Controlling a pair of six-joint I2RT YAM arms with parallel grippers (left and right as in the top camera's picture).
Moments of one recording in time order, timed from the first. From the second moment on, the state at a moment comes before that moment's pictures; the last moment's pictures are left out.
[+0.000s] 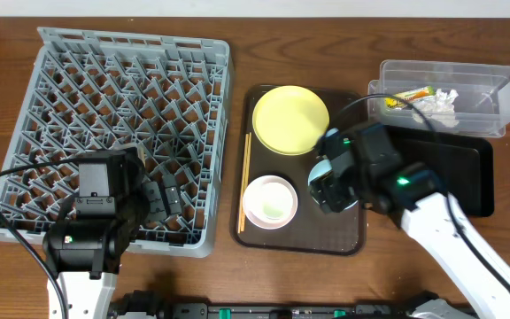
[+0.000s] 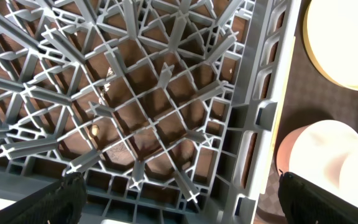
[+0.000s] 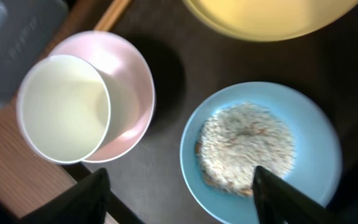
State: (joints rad) left arm -0.02 0.90 0.92 -1.05 0.07 -0.25; right arm 0.48 1.33 0.95 -0.75 -0.21 -0.03
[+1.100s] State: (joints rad) left arm -0.02 0.90 0.92 -1.05 0.07 -0.25; right arm 0.54 1.63 0.94 -0.68 -0.18 0.03
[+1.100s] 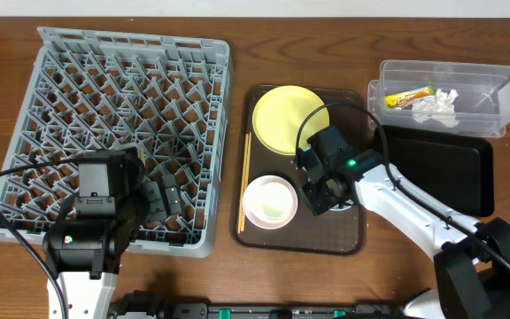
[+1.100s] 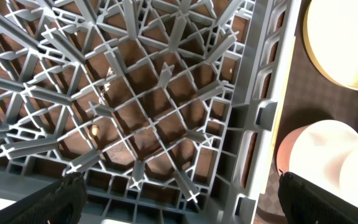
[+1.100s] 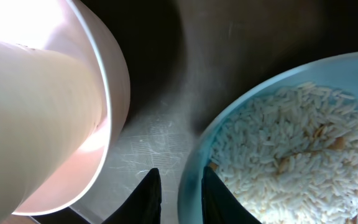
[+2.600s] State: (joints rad) left arm -0.02 0.90 0.92 -1.05 0.07 -0.25; right arm 0.11 1.49 1.18 -0.84 -0.48 0.18
